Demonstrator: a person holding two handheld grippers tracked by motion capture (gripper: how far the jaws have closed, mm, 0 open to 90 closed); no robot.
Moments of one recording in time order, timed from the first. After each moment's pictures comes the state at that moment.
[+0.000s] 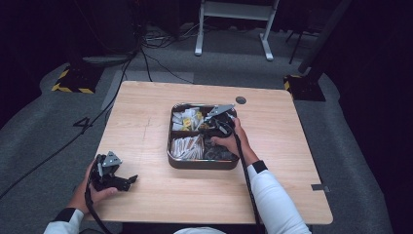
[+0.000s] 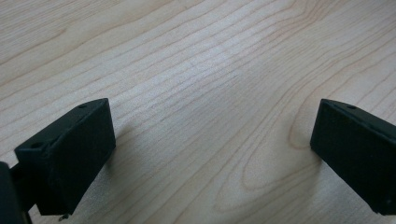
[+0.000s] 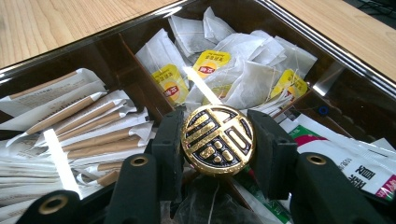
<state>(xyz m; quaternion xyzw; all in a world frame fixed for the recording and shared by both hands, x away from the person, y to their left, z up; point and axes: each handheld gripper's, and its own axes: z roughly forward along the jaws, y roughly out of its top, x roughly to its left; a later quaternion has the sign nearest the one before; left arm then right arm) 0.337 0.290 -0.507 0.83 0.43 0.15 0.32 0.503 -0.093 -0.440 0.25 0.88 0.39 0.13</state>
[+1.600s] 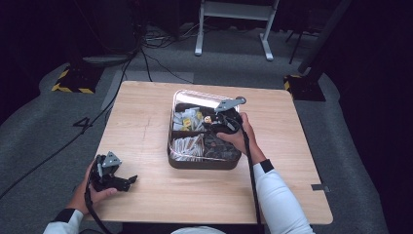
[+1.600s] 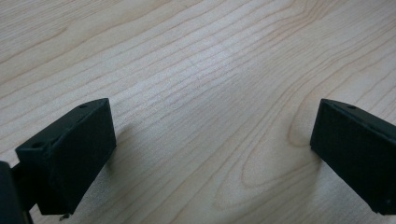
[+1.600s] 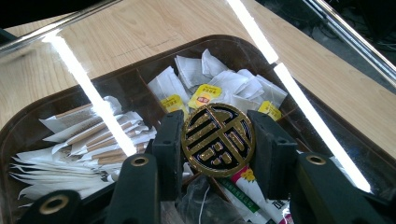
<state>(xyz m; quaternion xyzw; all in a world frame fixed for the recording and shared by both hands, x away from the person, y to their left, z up) 0.337 0.290 -0.506 0.83 0.43 0.15 0.32 0.491 -0.109 -0.400 0.23 0.87 0.42 0.15</state>
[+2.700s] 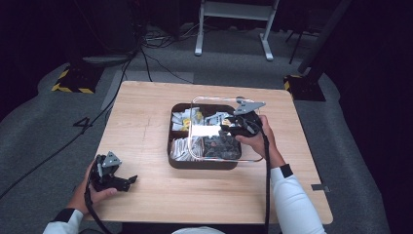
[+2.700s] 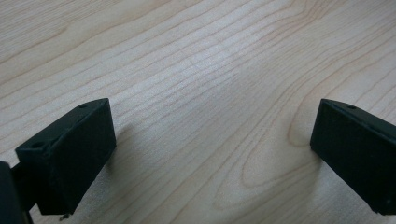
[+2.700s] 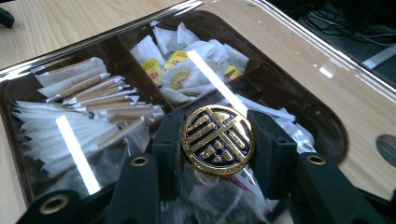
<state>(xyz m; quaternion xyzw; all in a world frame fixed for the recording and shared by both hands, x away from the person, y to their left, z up) 0.337 0.290 -0.506 0.83 0.43 0.15 0.32 0.475 -0.166 -0.388 0.24 0.87 0.40 0.17</state>
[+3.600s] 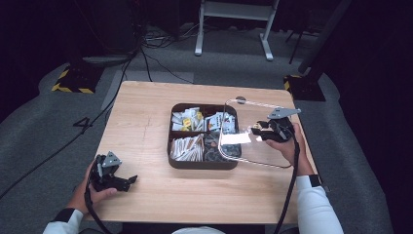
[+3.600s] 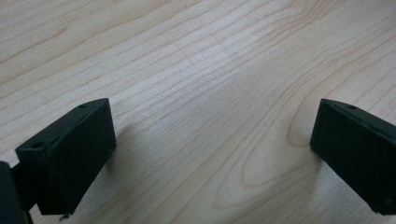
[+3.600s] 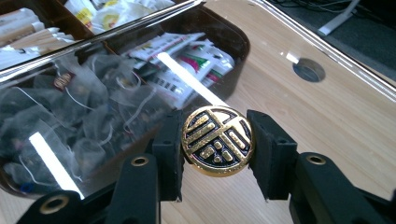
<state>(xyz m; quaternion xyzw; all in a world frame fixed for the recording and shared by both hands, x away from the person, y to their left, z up) 0.337 0.290 -0.506 0.83 0.43 0.15 0.32 0.465 -0.262 -0.397 0.31 0.85 0.38 0.19</state>
